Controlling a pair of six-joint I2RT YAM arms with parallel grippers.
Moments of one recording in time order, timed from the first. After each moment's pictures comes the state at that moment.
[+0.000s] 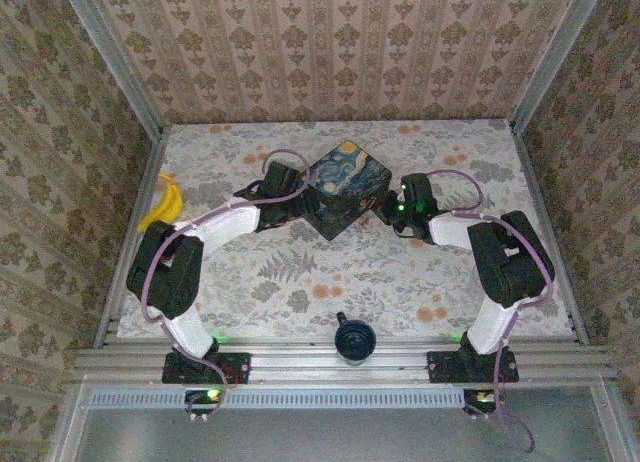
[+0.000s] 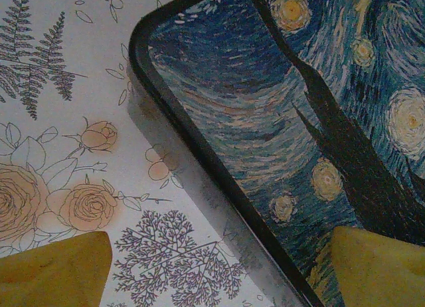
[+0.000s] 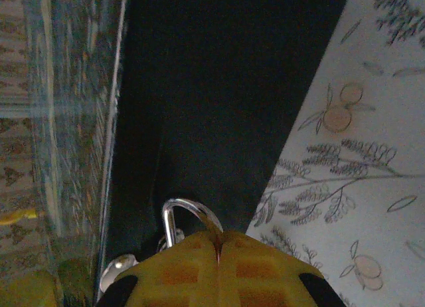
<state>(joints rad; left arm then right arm) -0.56 1.72 1.13 -0.32 0.00 -0.69 0.27 1.77 0.86 0.24 -0.30 1.02</state>
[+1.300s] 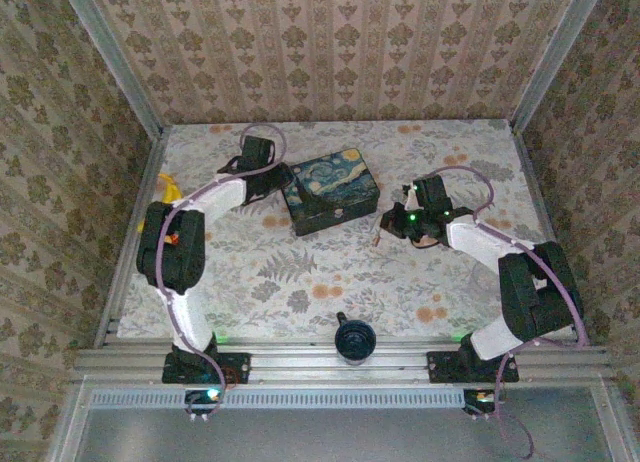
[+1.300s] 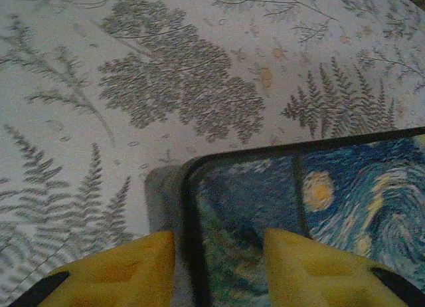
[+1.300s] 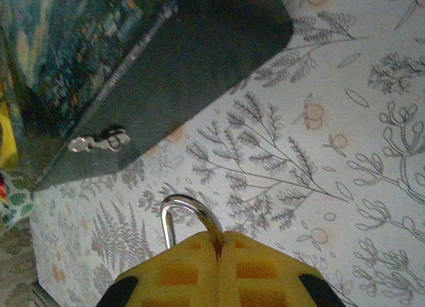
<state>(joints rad) -0.36 1.90 1.35 -0.27 0.09 -0.66 0.25 1.52 0.84 -0.22 -0.44 0.68</state>
